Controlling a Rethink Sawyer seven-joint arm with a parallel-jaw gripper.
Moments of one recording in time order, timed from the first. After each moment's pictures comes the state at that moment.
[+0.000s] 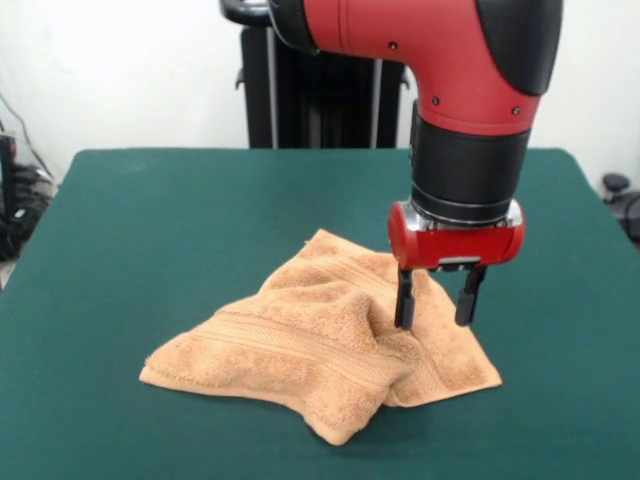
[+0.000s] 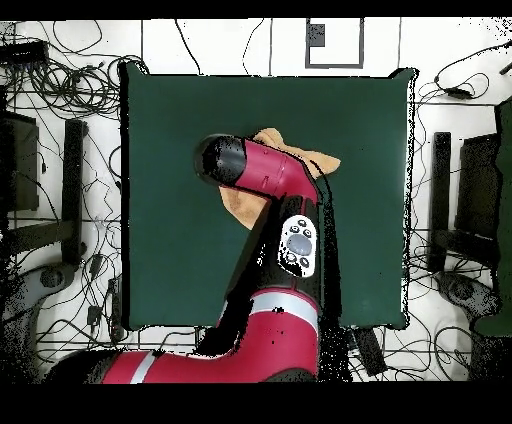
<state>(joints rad) 0.05 -0.37 -0.19 1.33 0.31 0.51 1.32</state>
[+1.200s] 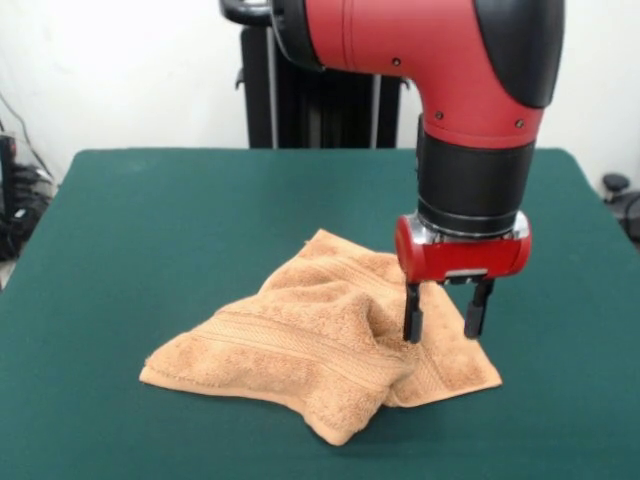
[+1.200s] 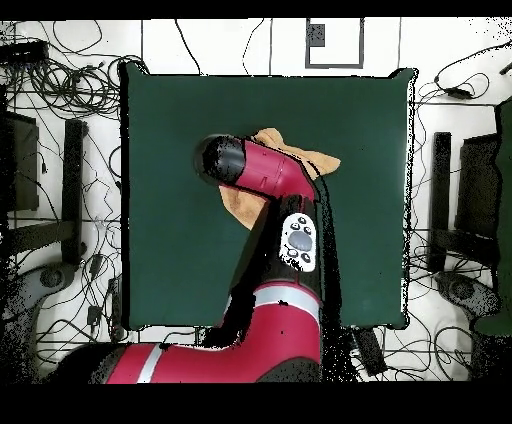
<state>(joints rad) 0.03 -0.36 -0.16 1.33 0.32 0.47 1.32</state>
